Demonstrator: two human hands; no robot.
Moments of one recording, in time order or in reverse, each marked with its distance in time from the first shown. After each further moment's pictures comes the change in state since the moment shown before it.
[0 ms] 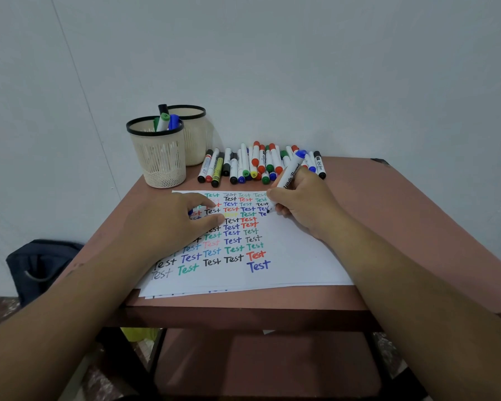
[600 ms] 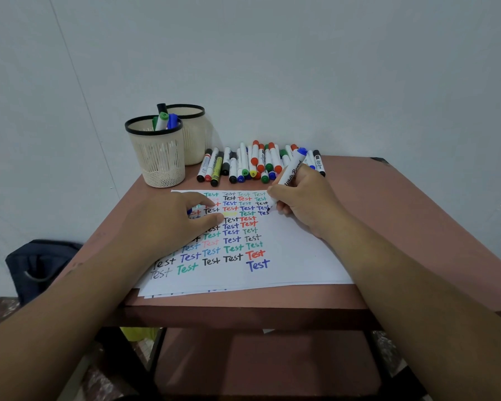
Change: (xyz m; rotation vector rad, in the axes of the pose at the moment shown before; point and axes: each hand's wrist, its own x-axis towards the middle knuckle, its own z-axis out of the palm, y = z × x) left_hand 0.001 -0.002 0.001 0.002 0.014 0.003; right_hand -0.001 -0.001 -0.002 0.015 0.025 -0.004
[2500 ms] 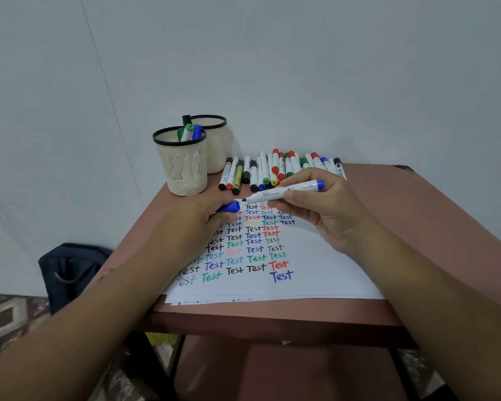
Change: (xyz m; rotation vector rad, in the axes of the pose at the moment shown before) left_hand -0.009 0.000 -0.002 -0.213 0.200 0.249; right_hand -0.010 -0.005 0.001 0.621 -0.272 -0.099
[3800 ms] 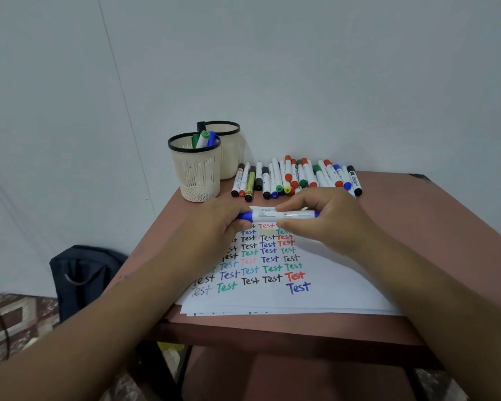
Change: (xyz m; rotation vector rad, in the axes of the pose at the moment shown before) left_hand 0.003 -0.011 0.009 -0.036 -0.021 0.060; right_hand 0.000 0.000 0.013 -0.783 -0.037 -0.181
